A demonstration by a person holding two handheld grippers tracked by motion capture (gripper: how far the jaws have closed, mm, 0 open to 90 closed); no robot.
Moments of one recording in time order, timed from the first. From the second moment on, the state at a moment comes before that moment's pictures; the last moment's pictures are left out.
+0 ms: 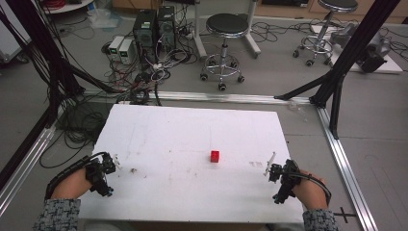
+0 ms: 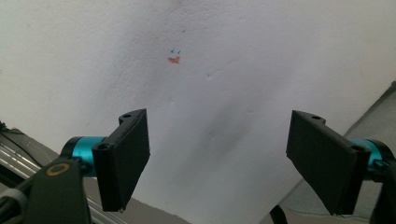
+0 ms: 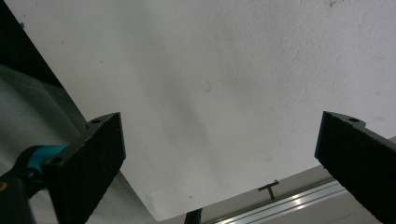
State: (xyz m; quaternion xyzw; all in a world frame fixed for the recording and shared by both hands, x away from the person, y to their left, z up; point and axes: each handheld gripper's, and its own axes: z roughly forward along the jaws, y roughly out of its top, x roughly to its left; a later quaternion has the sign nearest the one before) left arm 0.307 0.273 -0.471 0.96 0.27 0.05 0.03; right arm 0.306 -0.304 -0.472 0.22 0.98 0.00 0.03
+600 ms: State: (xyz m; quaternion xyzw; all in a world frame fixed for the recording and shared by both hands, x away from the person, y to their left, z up) left arm 0.307 0.274 -0.470 0.96 0.27 0.05 0.03; right arm 0.323 -0.309 -0.443 0.21 0.98 0.00 0.04
